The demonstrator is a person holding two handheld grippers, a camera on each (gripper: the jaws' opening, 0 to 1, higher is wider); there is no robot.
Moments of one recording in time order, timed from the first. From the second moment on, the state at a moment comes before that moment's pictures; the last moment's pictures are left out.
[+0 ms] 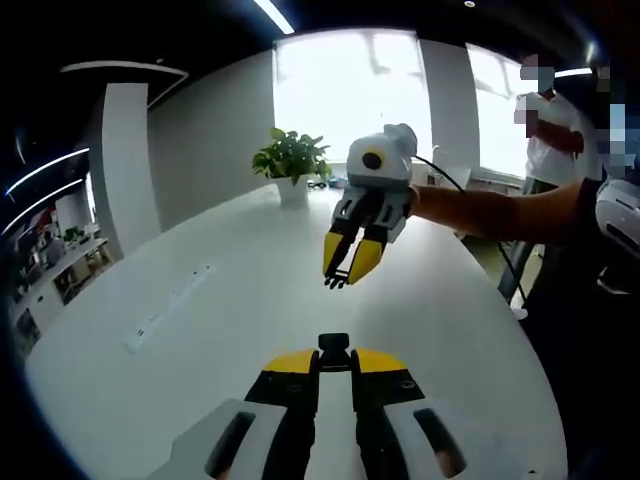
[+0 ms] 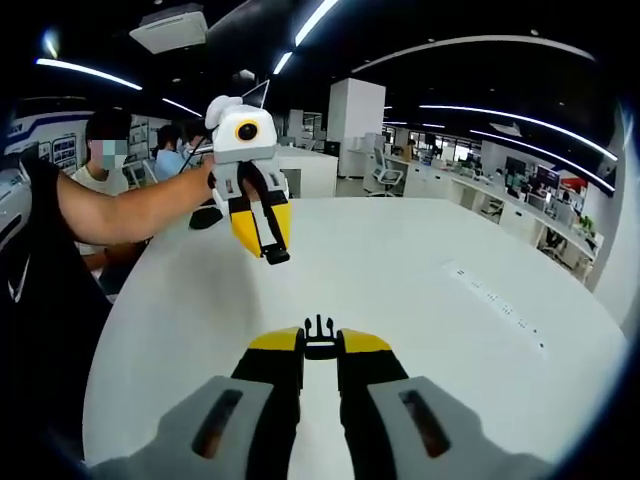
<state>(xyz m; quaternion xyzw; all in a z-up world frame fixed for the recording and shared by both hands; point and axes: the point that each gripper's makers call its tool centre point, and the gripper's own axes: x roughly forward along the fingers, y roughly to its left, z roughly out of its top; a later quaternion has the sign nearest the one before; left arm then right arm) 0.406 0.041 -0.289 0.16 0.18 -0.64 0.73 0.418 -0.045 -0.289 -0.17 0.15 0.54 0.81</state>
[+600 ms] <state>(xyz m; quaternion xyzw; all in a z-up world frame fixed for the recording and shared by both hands) 0.388 0.038 -0.292 0.17 0.18 -0.65 0.72 0.405 -0.049 -0.298 -0.17 0.16 0.54 0.81</state>
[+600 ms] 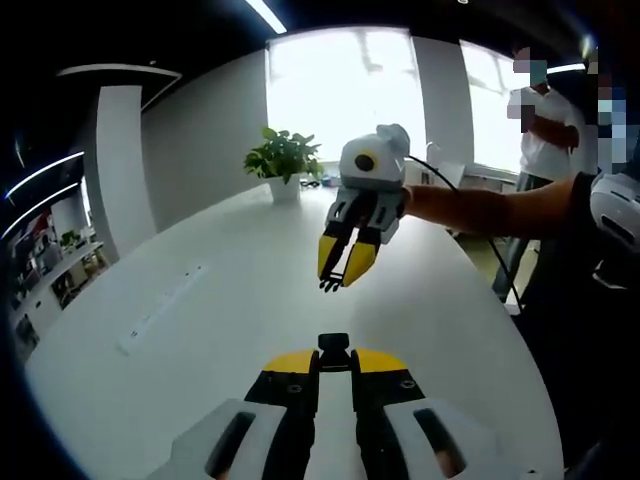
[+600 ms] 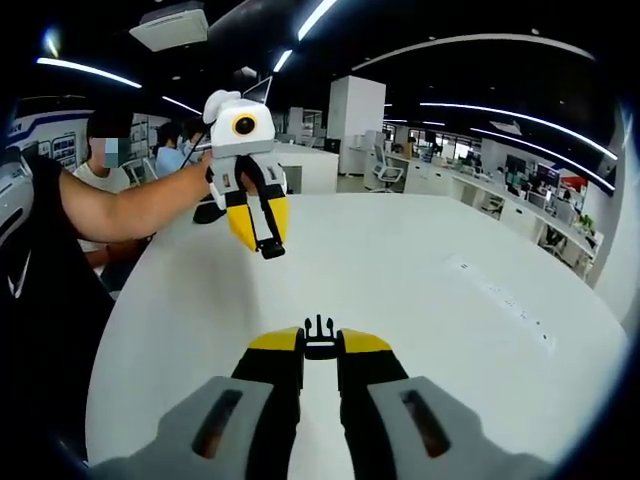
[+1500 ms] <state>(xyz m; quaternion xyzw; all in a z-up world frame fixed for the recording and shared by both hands) 0.375 0.042 -0.298 0.17 0.18 -0.65 0.71 0.393 -0.043 -0.297 -0.17 0.15 0.55 0.81</state>
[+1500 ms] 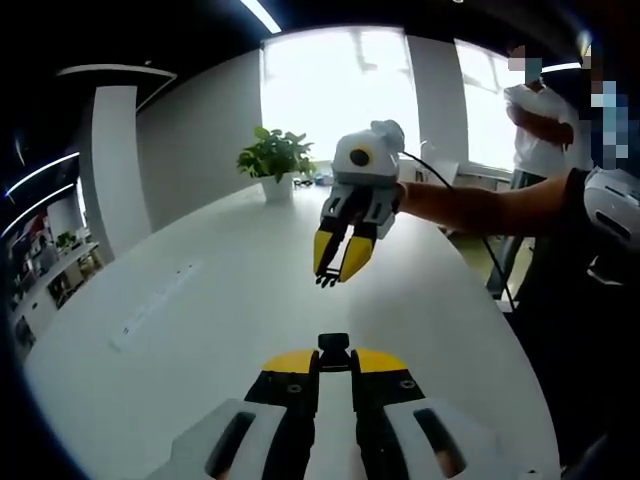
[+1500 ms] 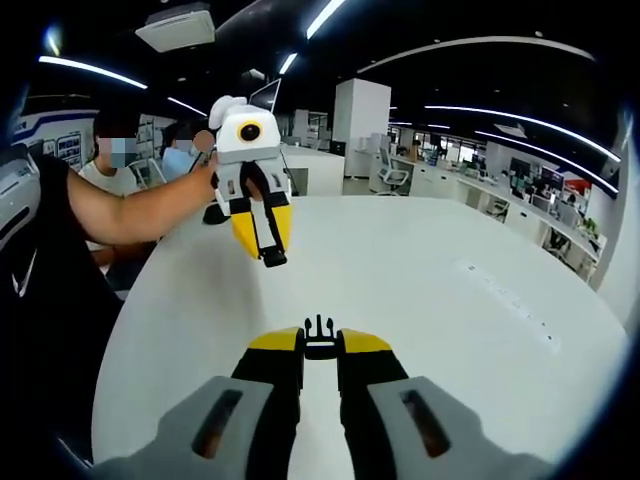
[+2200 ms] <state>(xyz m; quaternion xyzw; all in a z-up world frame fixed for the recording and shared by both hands) 0.374 0.039 -0.305 0.17 0.18 -0.66 0.71 0.389 -0.040 -0.307 -0.17 0.15 0.55 0.80</state>
